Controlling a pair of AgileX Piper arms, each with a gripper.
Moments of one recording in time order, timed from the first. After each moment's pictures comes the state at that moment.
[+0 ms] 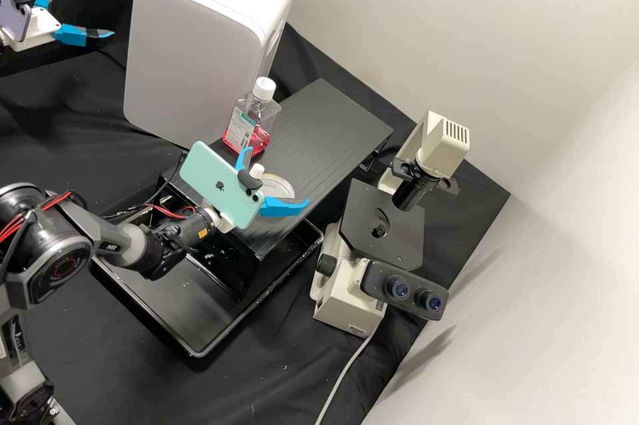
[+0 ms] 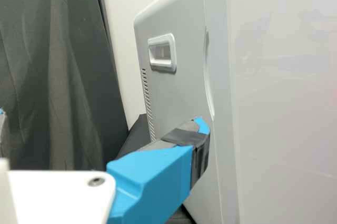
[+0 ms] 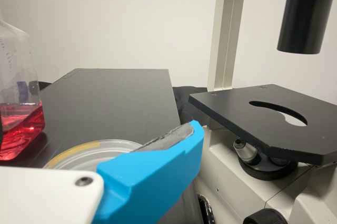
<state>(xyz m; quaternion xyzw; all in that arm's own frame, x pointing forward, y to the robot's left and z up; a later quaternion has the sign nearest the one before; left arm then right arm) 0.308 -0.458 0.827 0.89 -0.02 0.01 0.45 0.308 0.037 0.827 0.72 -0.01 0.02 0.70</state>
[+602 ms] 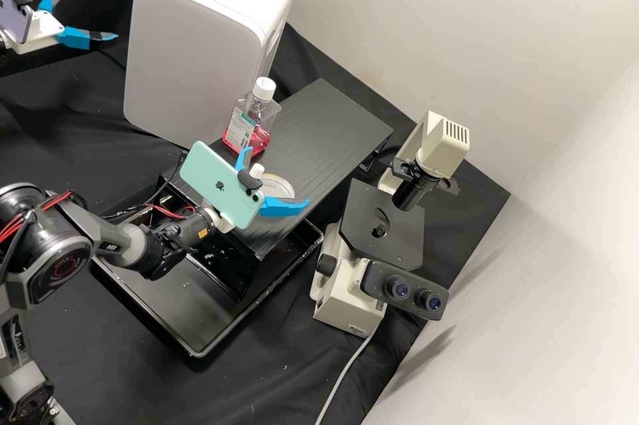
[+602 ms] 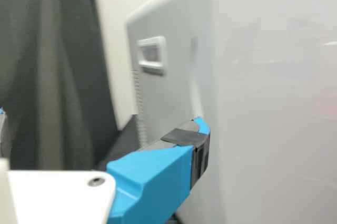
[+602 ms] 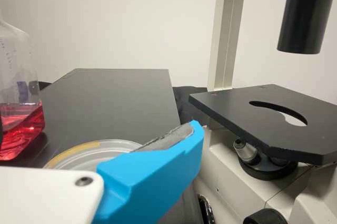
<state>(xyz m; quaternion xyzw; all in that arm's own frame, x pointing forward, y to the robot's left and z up) 0.306 -0.471 0.813 0.88 -0.03 -0.02 0.47 0.308 0.037 0.827 0.72 -0.01 0.02 0.70</state>
